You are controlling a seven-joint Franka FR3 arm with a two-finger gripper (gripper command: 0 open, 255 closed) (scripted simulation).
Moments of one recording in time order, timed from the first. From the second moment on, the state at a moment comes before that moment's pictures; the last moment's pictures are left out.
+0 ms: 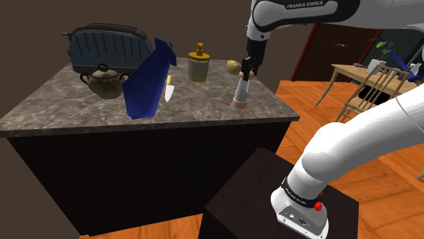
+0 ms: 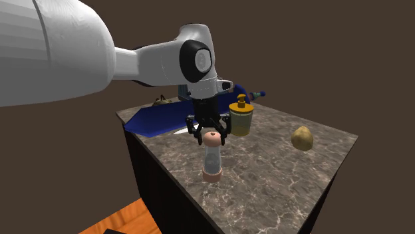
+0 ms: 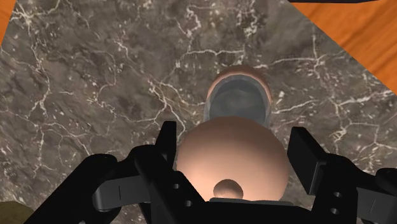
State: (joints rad) arm -0.08 -0.49 -0.18 -2.24 -0.23 1.78 -0.18
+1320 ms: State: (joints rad) arm -0.08 -0.47 -0.17 -2.05 -0.22 1.61 -0.21
